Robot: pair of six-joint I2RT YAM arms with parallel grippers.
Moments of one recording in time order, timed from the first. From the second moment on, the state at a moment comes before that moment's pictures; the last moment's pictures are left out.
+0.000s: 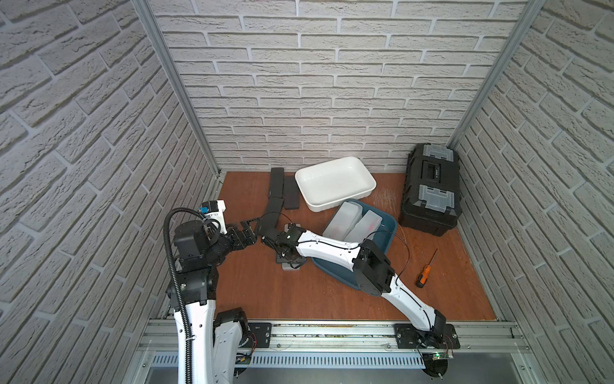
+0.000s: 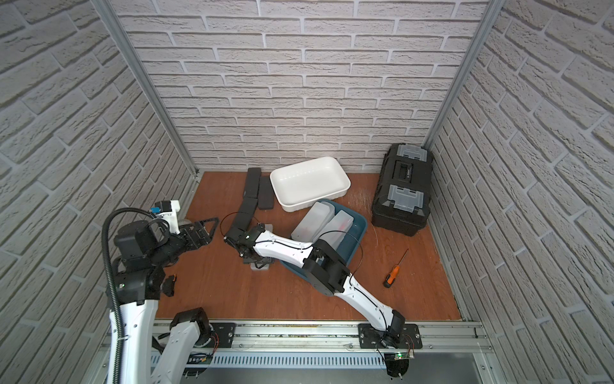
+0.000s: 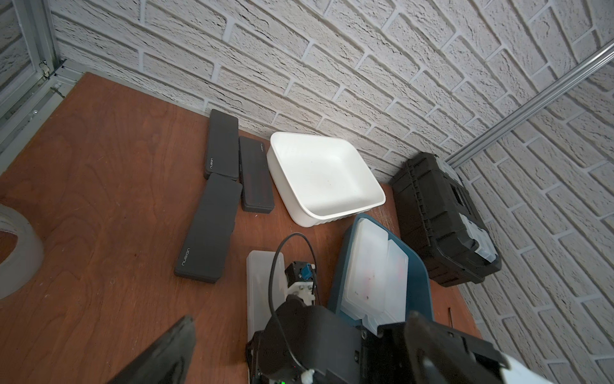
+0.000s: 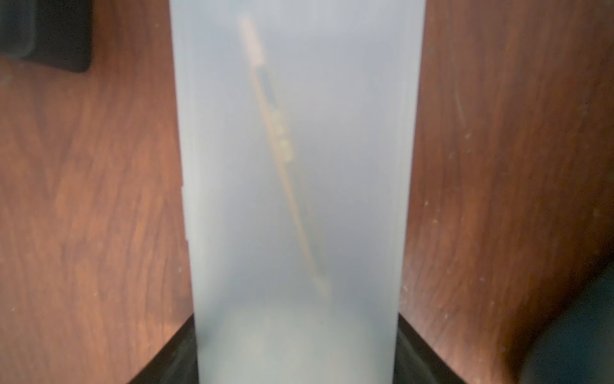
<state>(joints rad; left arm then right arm) 0.21 0.66 0.91 -0.69 0.58 -0.31 1.05 2.48 2.19 -1.08 0.24 1.05</state>
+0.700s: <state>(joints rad) 0.21 0.68 1.05 -0.72 0.58 -0.30 1.09 2.41 2.25 -1.12 0.35 0.96</state>
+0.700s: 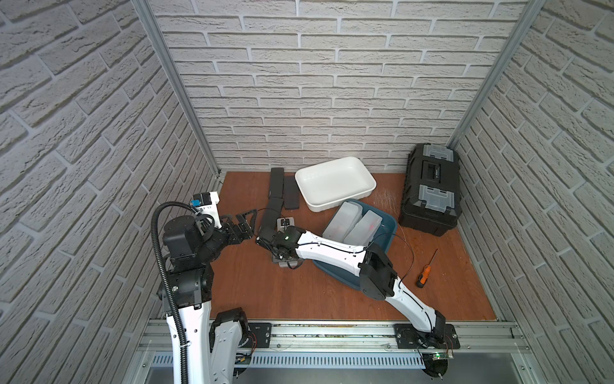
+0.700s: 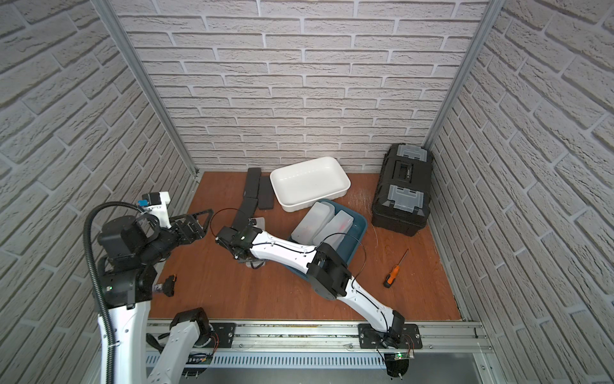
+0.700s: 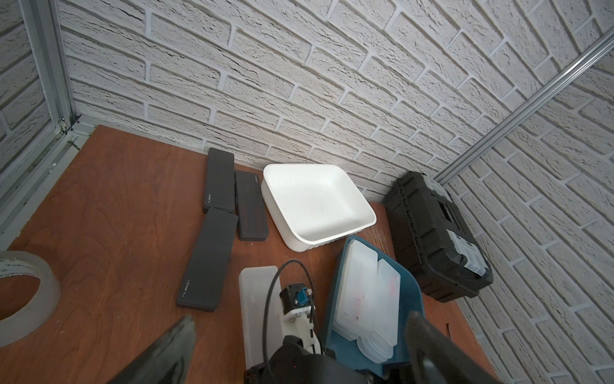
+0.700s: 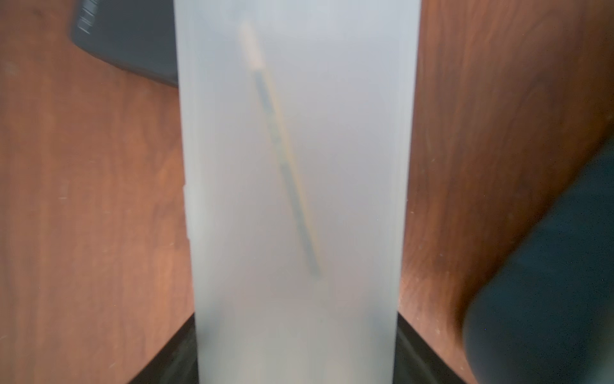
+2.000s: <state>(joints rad) -0.10 0.92 1.17 -0.71 0.55 -0.22 0.71 1.53 1.46 -1.06 0.40 0.96</state>
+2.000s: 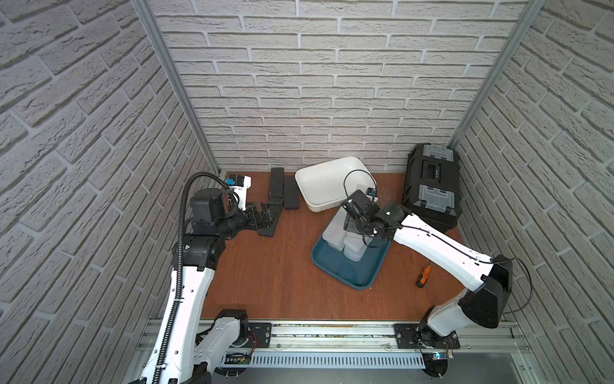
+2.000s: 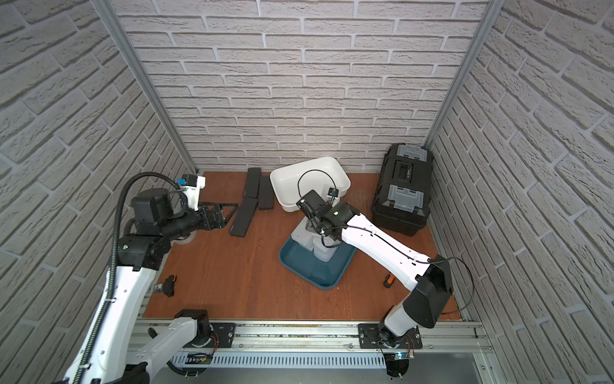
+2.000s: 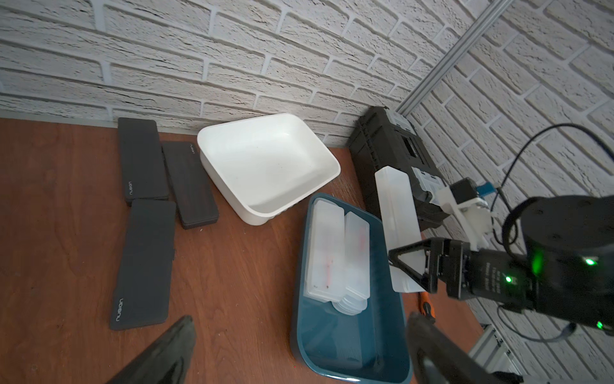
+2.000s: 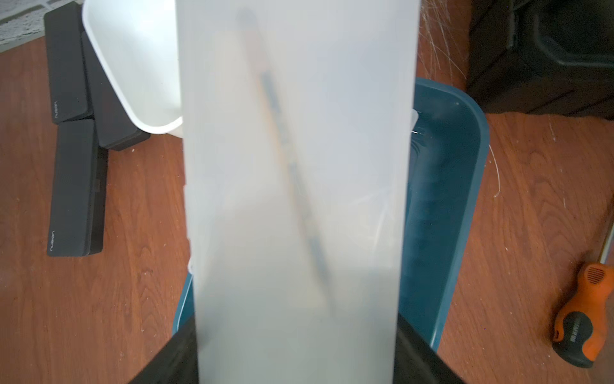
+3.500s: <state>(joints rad) -0.54 0.95 1.14 -0.81 0.32 -0.05 0.51 1.78 1.42 -0.93 0.14 1.08</state>
